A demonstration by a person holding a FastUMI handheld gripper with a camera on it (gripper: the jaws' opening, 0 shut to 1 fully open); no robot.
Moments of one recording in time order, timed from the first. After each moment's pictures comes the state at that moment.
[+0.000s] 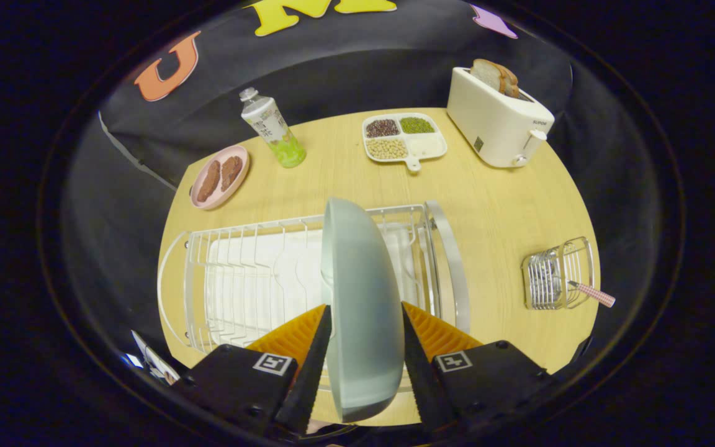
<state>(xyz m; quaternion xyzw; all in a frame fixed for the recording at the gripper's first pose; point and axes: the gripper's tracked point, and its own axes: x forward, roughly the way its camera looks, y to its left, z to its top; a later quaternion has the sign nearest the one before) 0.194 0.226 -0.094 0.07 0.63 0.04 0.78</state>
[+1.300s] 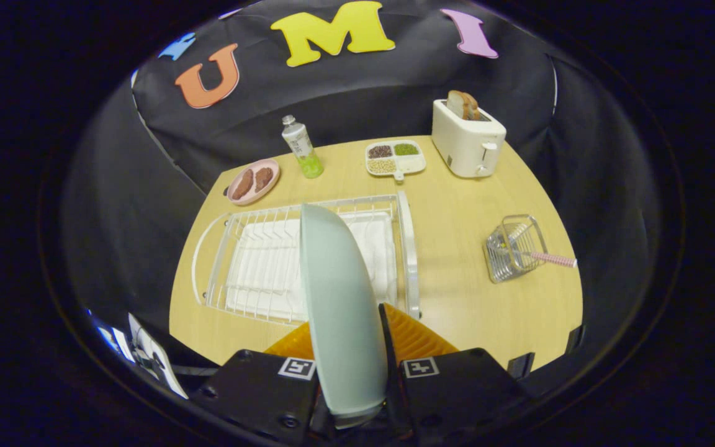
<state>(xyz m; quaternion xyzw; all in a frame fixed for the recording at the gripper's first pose) 0.067 0.183 -0.037 0.08 0.54 0.08 0.83</state>
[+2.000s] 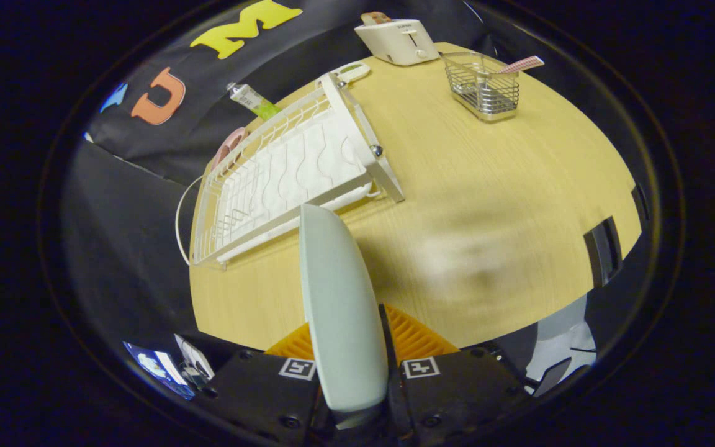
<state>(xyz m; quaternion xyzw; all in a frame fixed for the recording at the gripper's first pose) -0.045 0.182 -0.163 0.23 0.62 0.07 0.74</state>
